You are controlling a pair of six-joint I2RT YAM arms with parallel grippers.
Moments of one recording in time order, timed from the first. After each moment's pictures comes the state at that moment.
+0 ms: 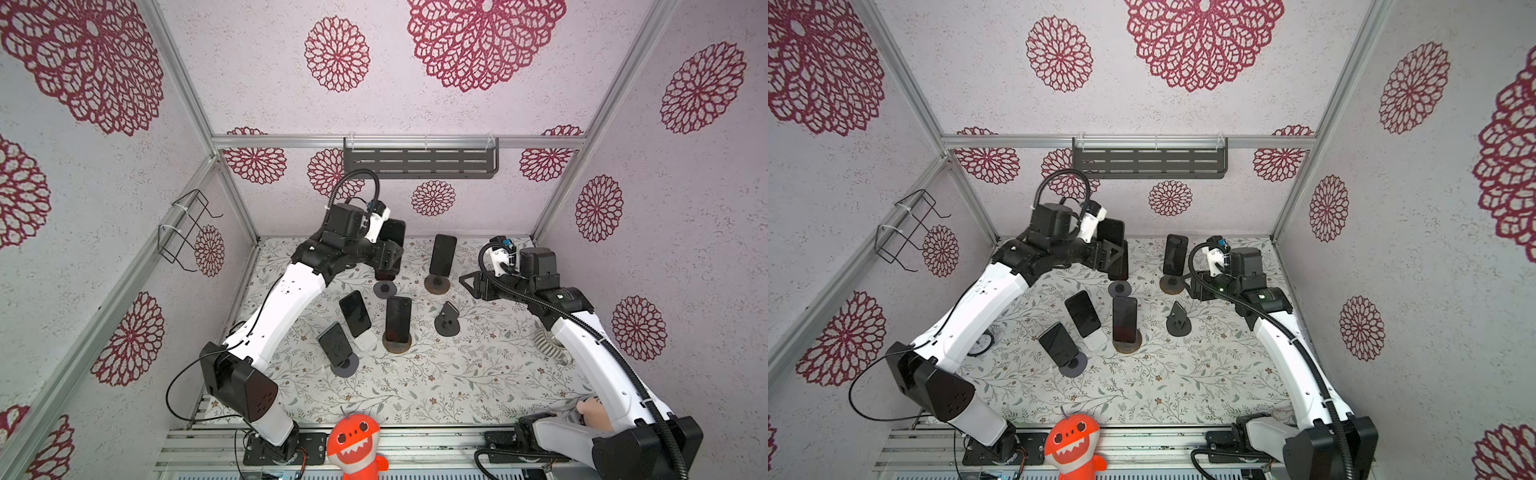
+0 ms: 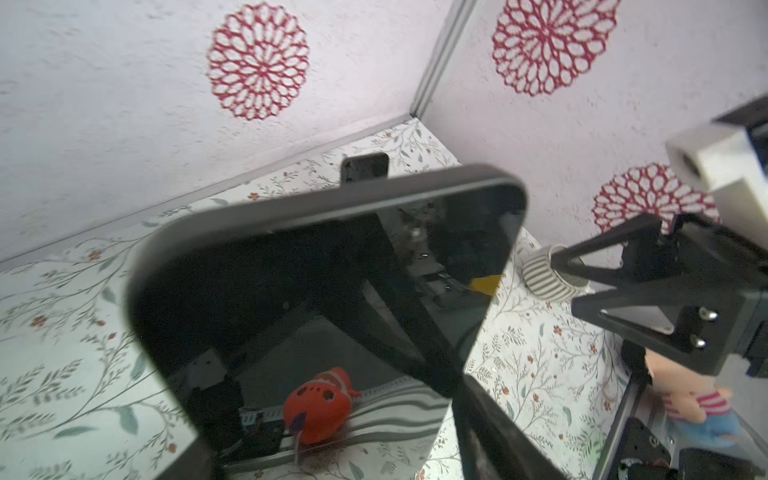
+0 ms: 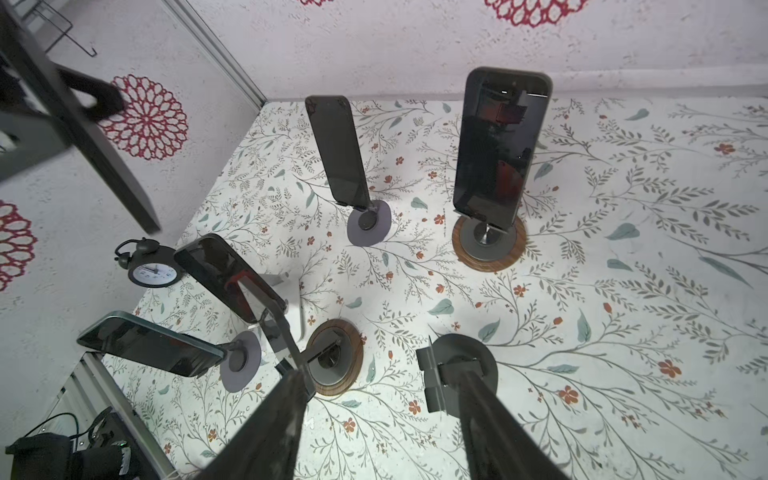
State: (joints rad) left arm -0.44 1.63 1.76 -0.68 0.28 -0.14; right arm 0.21 1.19 1.15 -0.58 -0.43 0.17
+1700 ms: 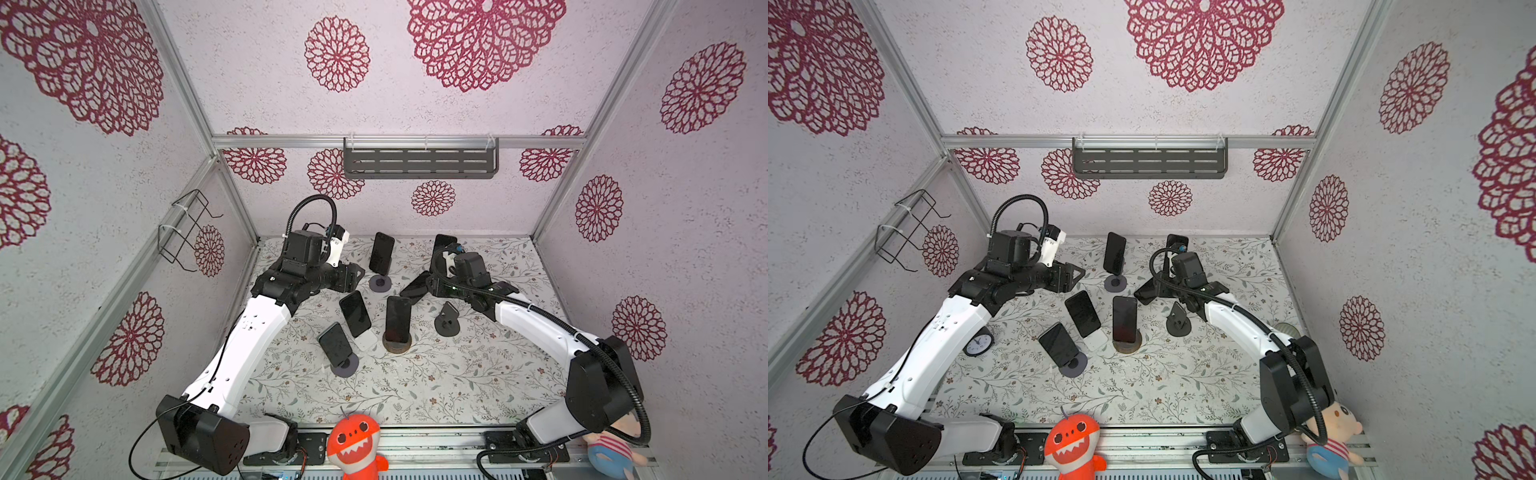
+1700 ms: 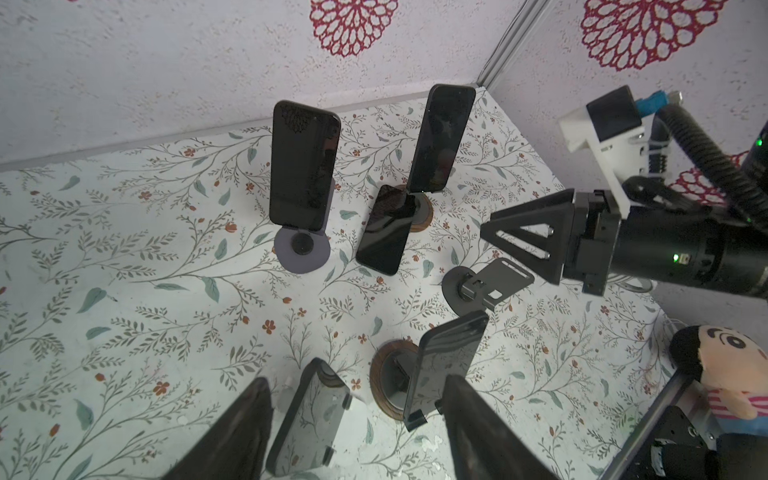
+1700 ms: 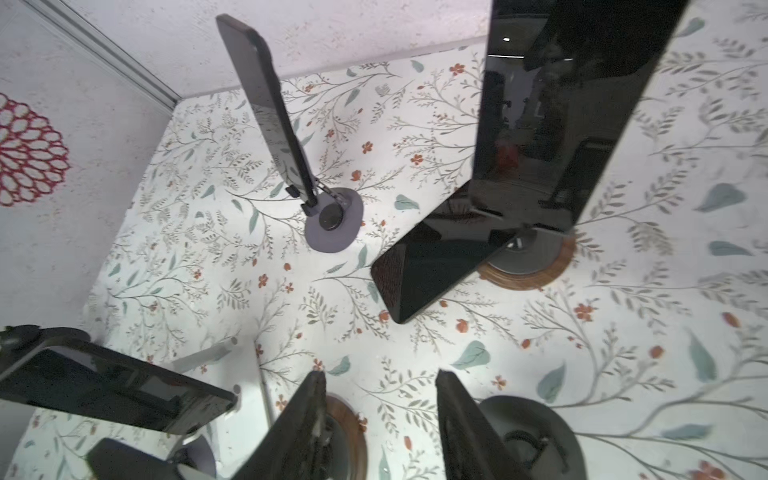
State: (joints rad) left arm -0.33 1.32 1.36 -0.69 0.27 -0.09; right arm 0.47 1.51 1.15 -0.31 -0.05 0.42
